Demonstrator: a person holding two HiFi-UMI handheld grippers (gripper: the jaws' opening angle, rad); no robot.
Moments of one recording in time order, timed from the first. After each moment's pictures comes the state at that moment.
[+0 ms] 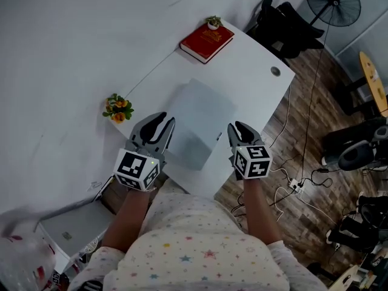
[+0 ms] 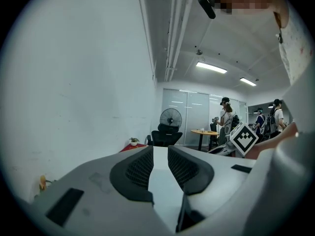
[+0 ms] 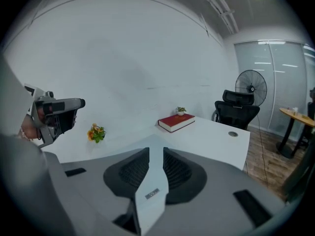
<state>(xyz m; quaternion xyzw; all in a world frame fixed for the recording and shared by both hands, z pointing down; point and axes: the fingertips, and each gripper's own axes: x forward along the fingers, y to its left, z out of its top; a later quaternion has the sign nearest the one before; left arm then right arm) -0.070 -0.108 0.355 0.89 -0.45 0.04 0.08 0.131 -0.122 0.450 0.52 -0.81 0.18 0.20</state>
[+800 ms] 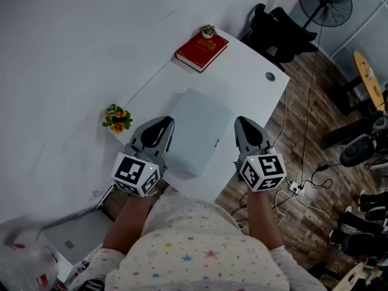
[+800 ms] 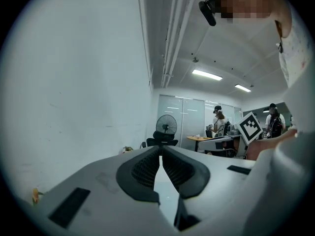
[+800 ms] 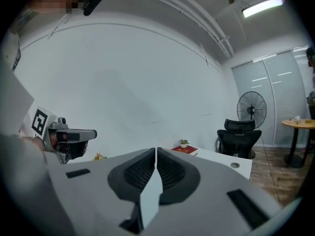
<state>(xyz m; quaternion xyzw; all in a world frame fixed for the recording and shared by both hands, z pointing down) -0.061 -0.111 0.315 0.90 -0.42 0.00 0.06 0.122 -0.124 0.331 0.53 -0.84 0.09 0.08</state>
